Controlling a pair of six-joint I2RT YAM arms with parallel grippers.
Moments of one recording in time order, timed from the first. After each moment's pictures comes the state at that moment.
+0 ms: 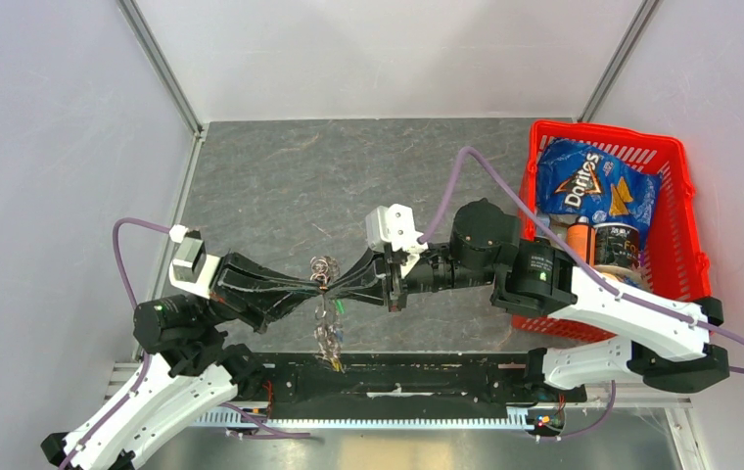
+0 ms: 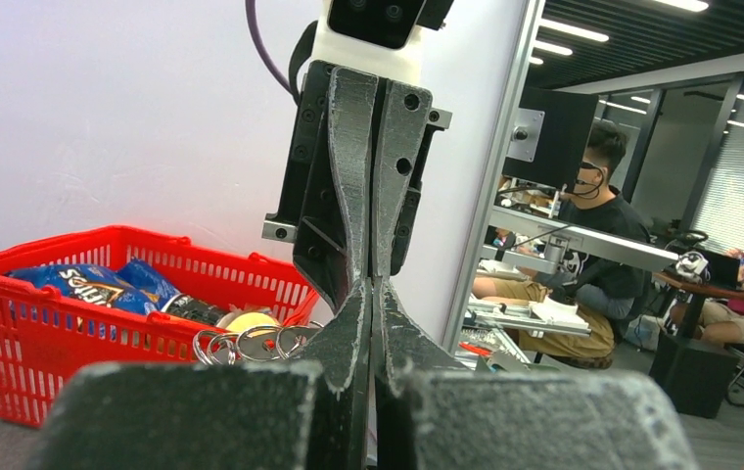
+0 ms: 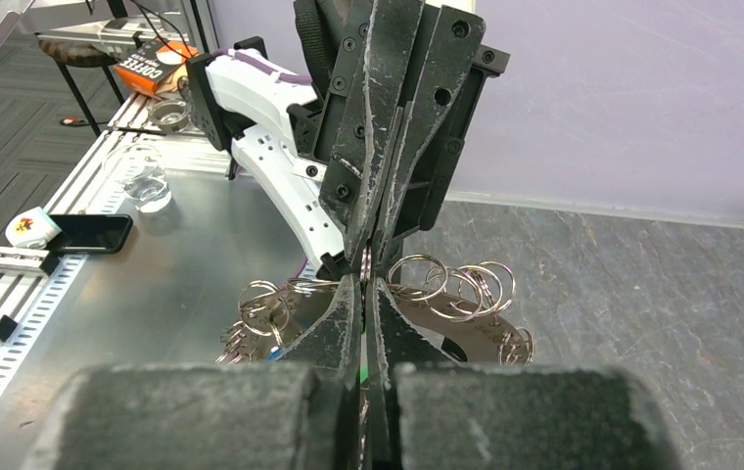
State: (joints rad) left arm -0.76 0.41 0.61 0.59 0.58 -0.74; right arm 1.28 1.21 1.50 -0.28 -0.37 -0.07
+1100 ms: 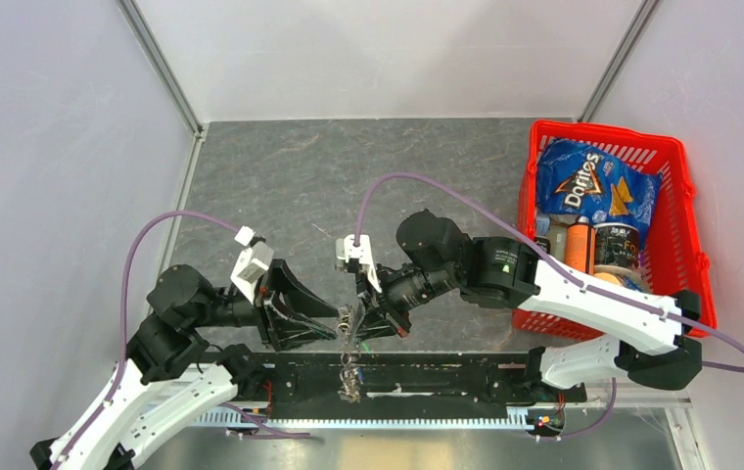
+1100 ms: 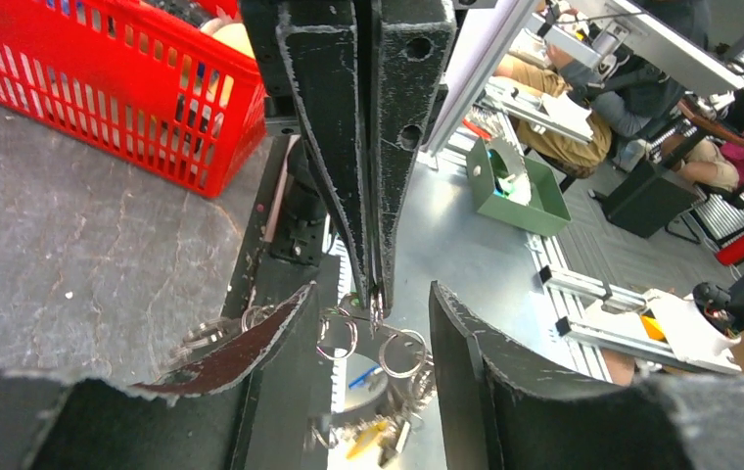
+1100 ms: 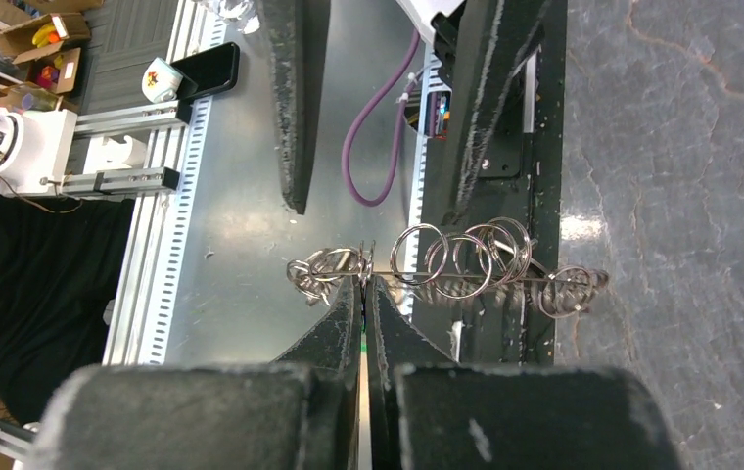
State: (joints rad) left arm -0.76 0.43 0.82 -0.30 0.78 -0.46; right arm 1.23 1.29 1.46 -0.65 -0.58 0.12
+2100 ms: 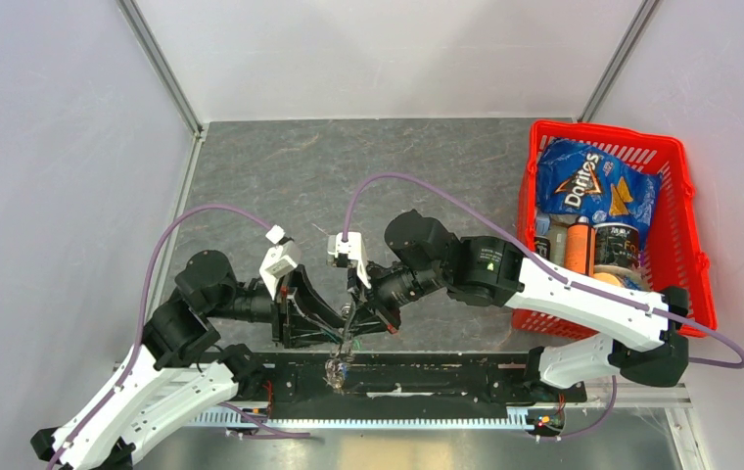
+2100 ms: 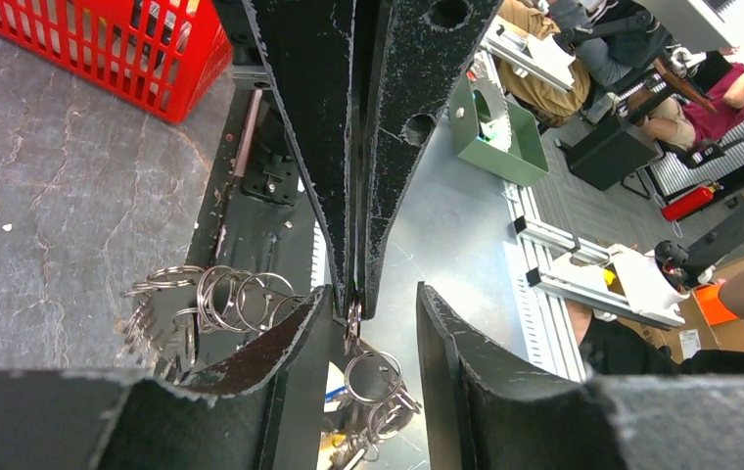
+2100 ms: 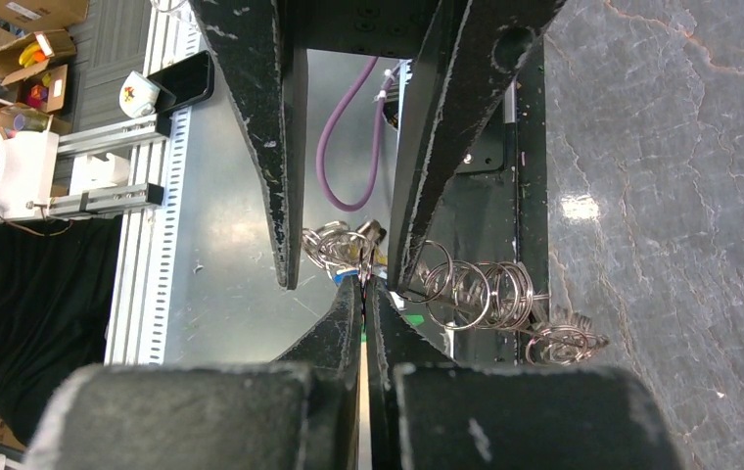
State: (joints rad) left arm -0.76 0.52 0.82 -0.41 0.87 -0.42; right arm 1.22 1.33 1.44 -0.63 -0.55 0.16
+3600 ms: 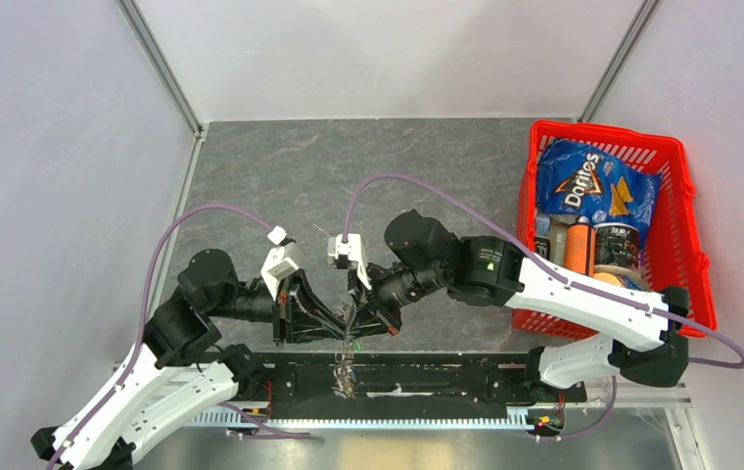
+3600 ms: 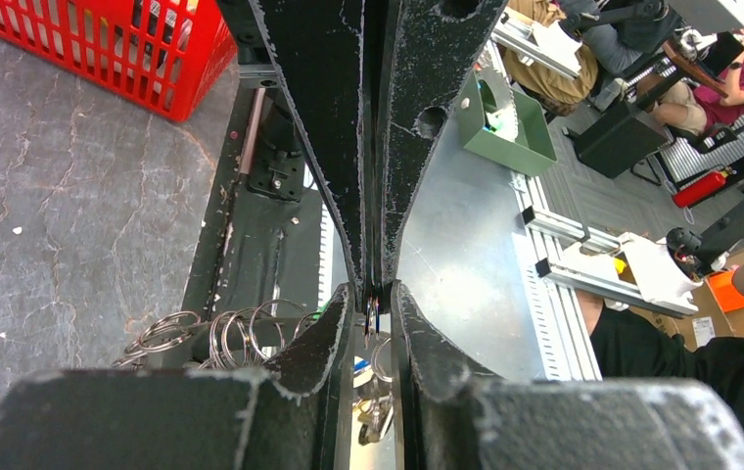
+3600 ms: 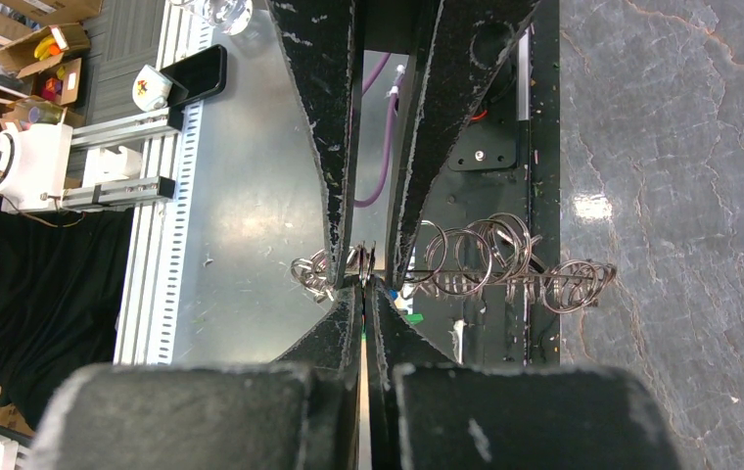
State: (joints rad) left arm -0.76 0.53 0.82 -0.42 0.88 -0.38; right arm 1.22 1.33 1.44 -0.63 -0.57 0.16
